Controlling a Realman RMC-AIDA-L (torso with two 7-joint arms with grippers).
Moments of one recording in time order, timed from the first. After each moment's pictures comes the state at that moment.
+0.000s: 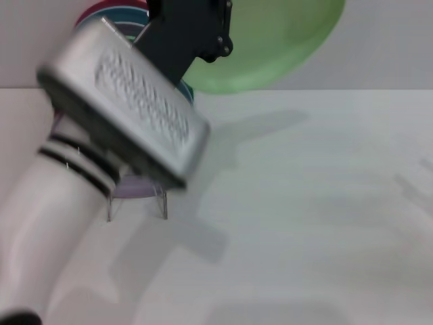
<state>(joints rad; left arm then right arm) -0.17 -2.06 -1.01 -1.55 2.55 0.29 1.10 0.13 2.08 2.51 0.92 -1.44 1.50 -1.74</state>
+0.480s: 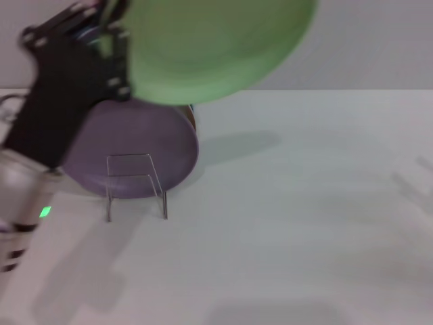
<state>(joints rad) -0.21 -2.01 -1.01 -0.88 2.89 1.34 0.30 0.14 2.08 2.51 0.89 -1.44 1.50 -1.76</state>
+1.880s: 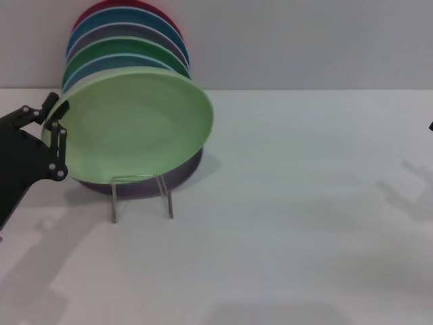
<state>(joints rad) -0.41 -2.03 -1.08 -0.06 2.89 1.72 0.17 0.16 2.08 2.50 0.86 -1.44 1.58 -1.85</state>
